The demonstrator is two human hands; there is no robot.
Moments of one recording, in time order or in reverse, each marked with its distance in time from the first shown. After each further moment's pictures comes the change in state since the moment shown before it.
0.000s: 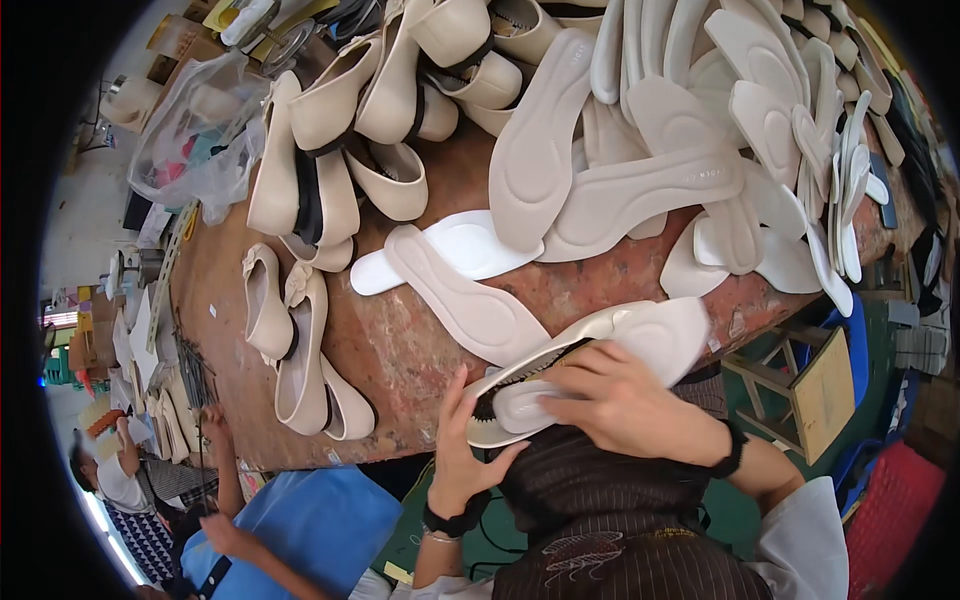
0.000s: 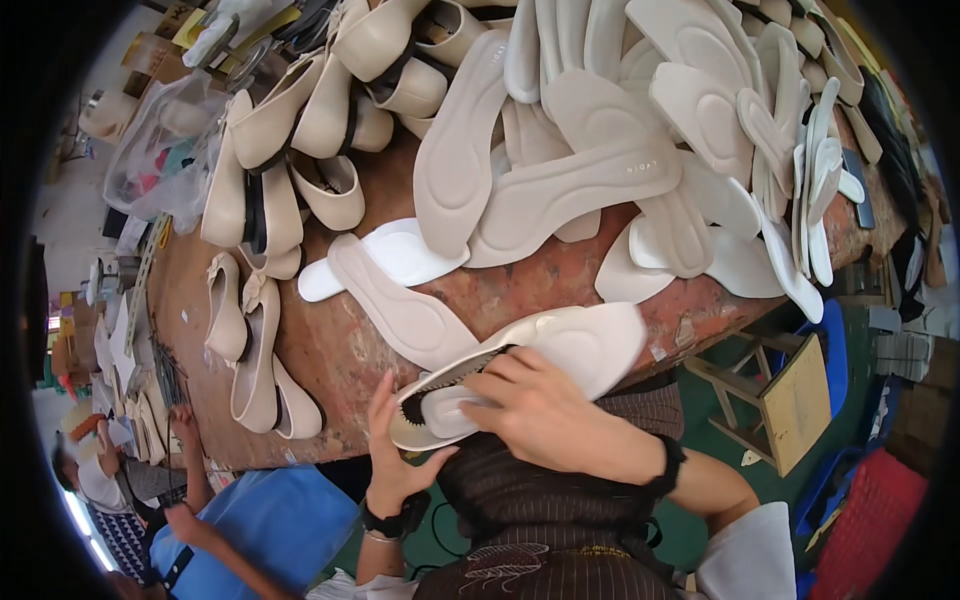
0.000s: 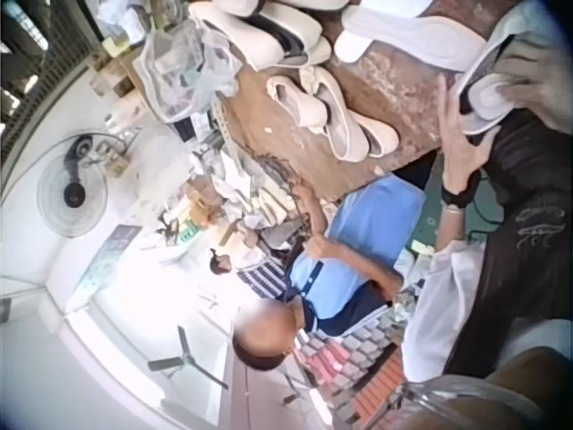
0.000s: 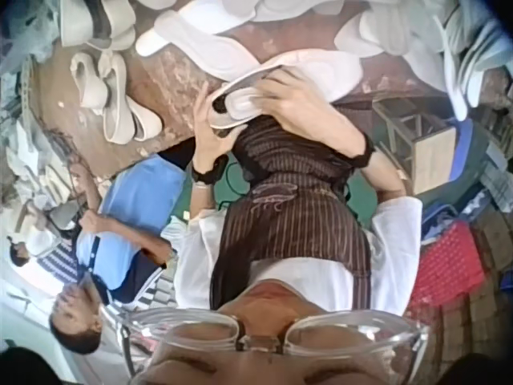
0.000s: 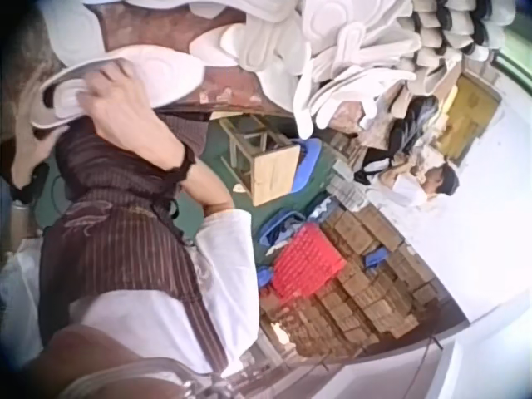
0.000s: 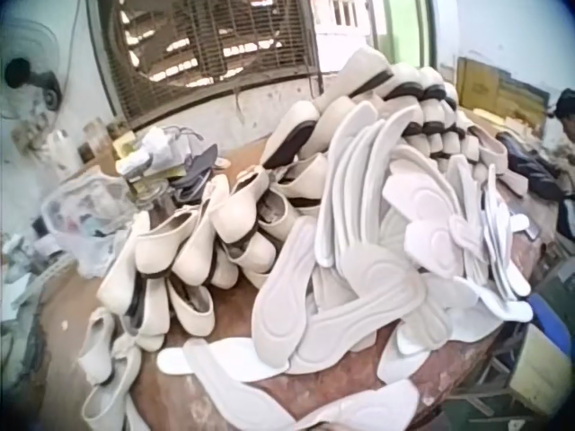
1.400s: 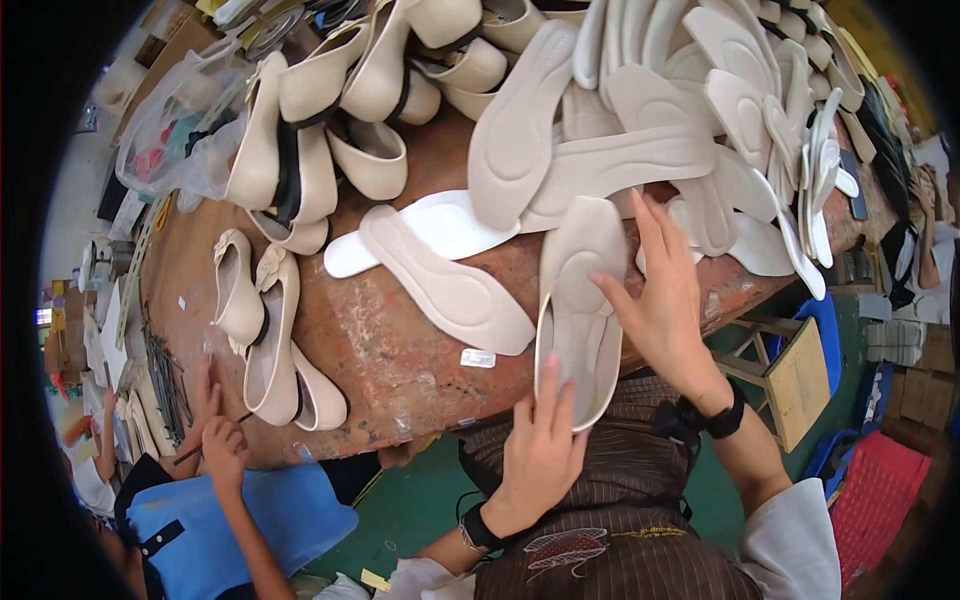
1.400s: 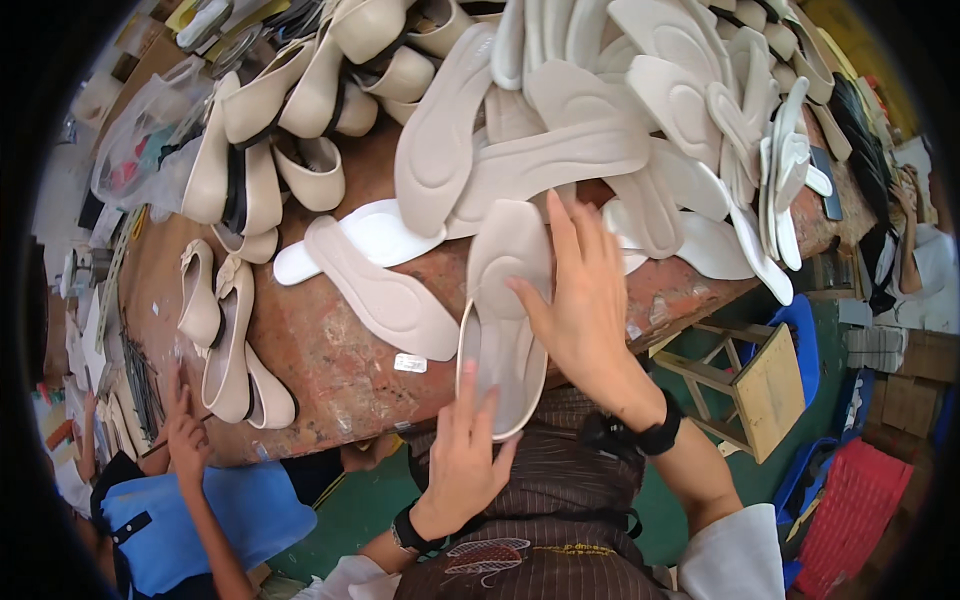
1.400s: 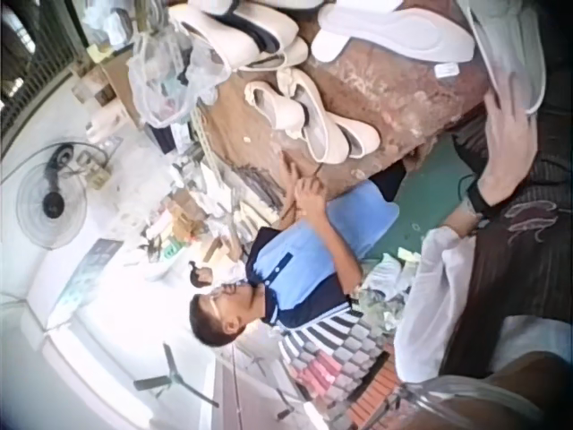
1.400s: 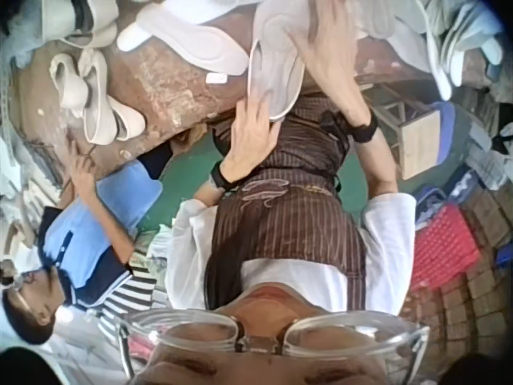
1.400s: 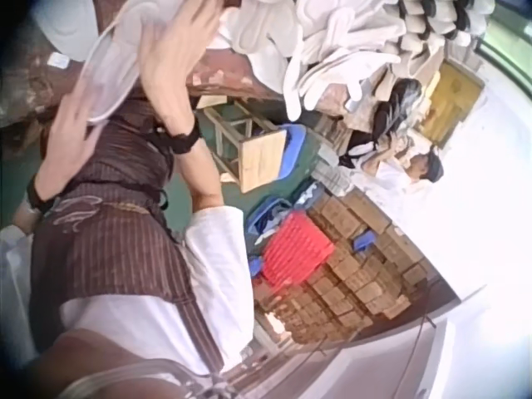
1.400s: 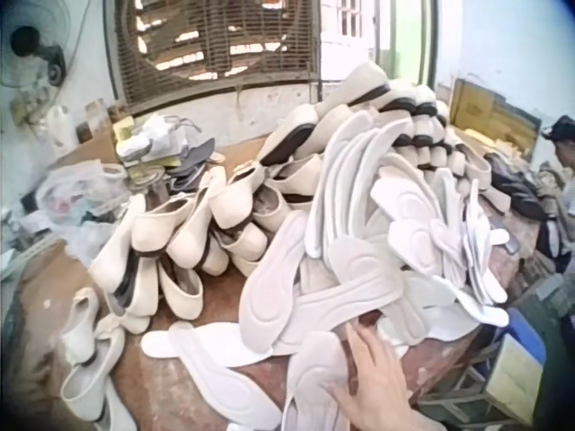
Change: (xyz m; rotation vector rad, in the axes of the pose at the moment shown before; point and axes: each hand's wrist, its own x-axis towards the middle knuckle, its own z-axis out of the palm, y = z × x) left_hand -0.006 0.064 0.066 0.264 -0.238 0.003; right_hand 0.015 0.020 -0.025 -0.247 0.507 0.630
